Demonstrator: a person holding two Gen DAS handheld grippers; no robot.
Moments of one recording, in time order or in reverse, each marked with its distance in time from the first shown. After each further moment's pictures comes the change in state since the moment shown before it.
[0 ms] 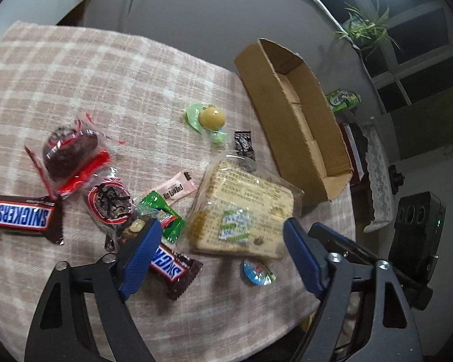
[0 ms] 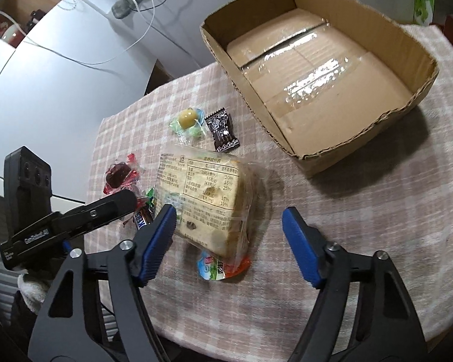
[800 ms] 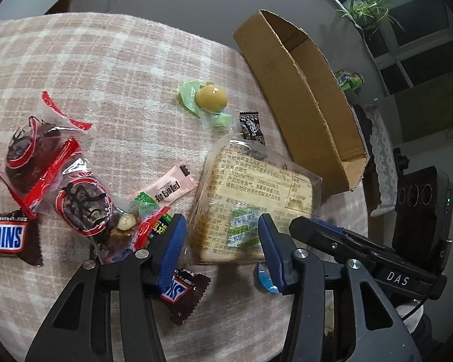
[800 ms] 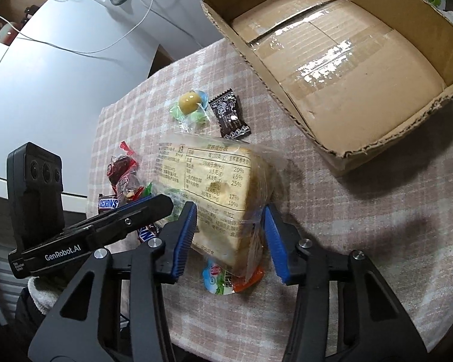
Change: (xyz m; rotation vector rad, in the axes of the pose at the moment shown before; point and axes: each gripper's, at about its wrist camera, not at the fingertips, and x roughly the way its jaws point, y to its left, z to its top) left arm 0.027 0.007 -0.004 0.061 0.070 0.012; right arm 0.026 0.004 0.004 -0.003 0.067 0.037
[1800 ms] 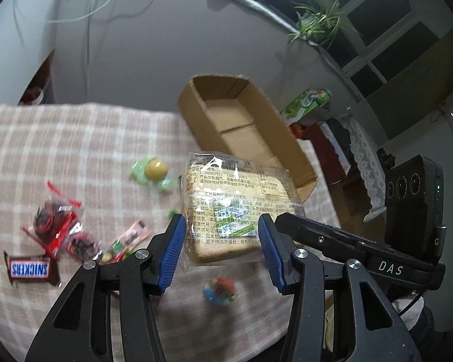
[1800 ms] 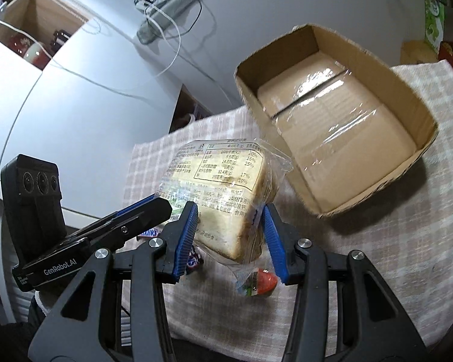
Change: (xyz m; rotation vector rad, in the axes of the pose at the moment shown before) left arm -0.053 -0.077 0.029 0.149 -0.170 -0.015; right arm -0.088 0.012 0.029 -0.024 -0.170 0.059
